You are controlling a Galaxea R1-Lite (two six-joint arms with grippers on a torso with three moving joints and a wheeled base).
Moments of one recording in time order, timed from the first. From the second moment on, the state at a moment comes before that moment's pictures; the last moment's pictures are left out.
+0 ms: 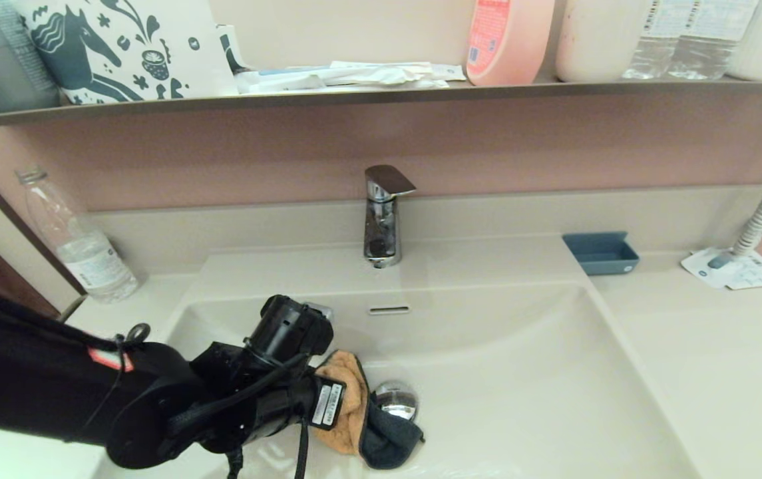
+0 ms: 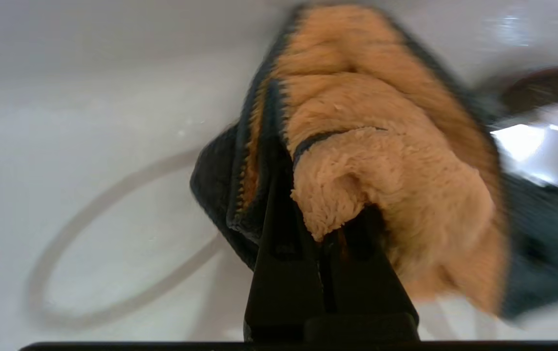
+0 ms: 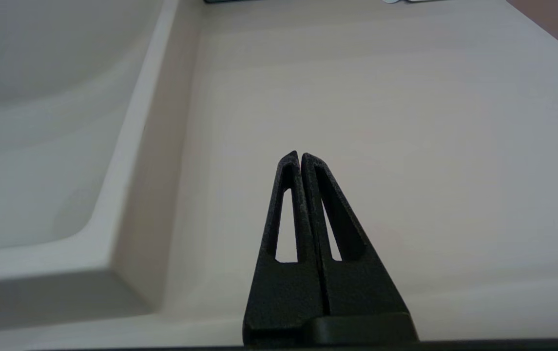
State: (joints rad) left arm -0.68 1.77 -0.73 -0.15 0.35 -0.22; right arm 0.00 0.00 0.00 -0.01 -0.03 0.05
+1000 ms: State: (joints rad) left arm -0.69 1.18 -0.88 0.20 0.55 -0.32; right arm 0.00 0.00 0.00 -0.01 -0.03 0.05
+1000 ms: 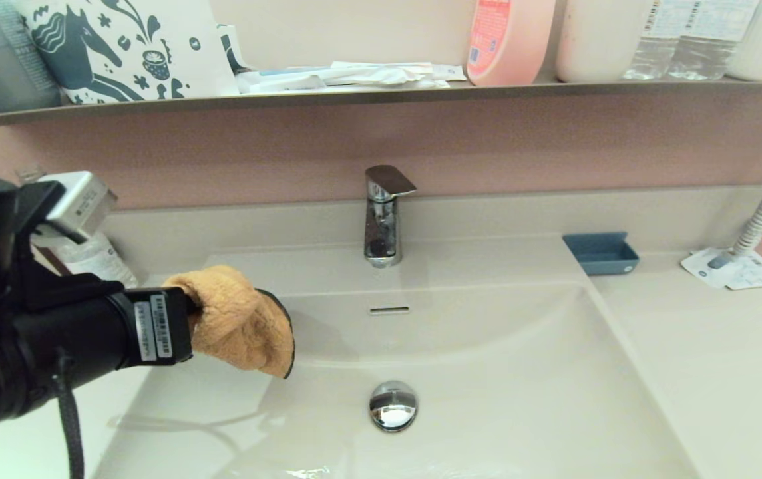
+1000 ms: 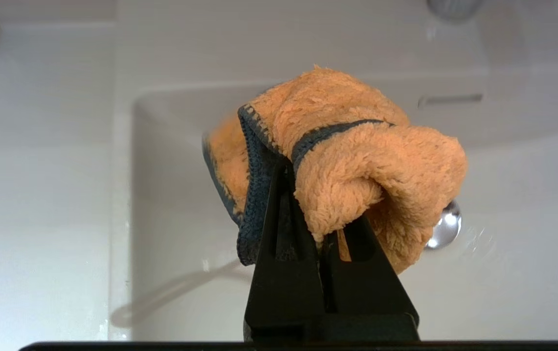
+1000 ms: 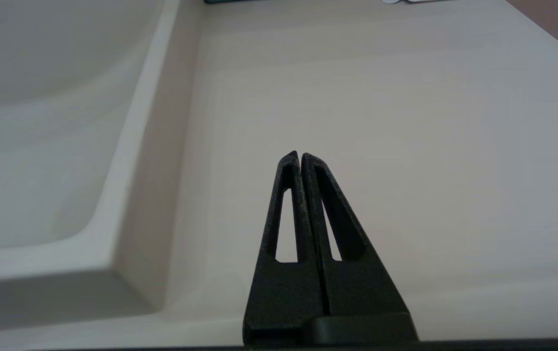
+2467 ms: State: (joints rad) left arm -0.46 1.44 -0.53 -0.48 0.35 -0.38; right arm 0.00 0.00 0.00 -0.01 -0.03 0.05
